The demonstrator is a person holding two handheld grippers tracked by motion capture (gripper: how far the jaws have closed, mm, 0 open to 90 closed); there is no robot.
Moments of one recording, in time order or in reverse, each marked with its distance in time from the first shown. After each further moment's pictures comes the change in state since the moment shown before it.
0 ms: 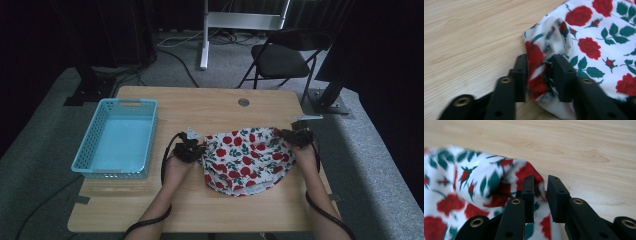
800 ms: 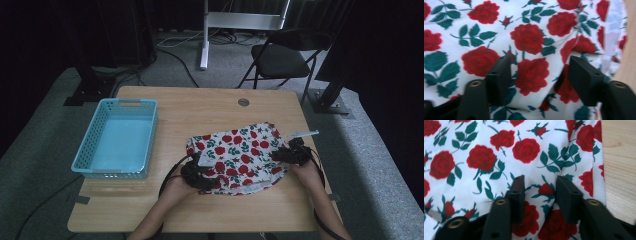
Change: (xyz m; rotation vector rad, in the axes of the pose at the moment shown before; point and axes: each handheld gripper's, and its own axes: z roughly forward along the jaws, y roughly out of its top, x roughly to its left) left arm -0.059 -0.031 -0.019 0.093 -0.254 0.327; right arm 0.021 -0.049 -0.012 0.111 0.156 -0.129
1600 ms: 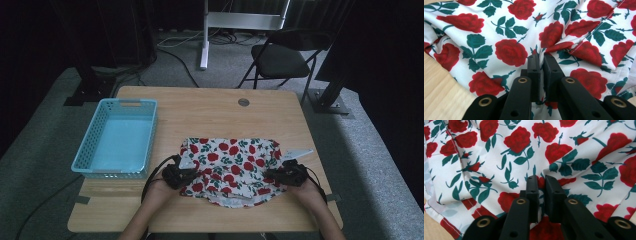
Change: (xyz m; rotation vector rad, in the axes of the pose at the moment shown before) left arm 0.014 -0.037 -0.037 0.019 0.068 -0.014; right arm 0.056 -0.037 -0.020 0.029 0.210 -0.179
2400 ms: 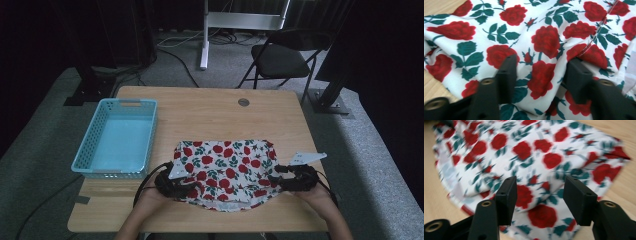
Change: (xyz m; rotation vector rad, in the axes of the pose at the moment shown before) left arm -0.003 -0.023 -0.009 -0.084 -0.023 0.046; right arm 0.018 -0.002 -0.037 -0.087 -0.005 -0.100
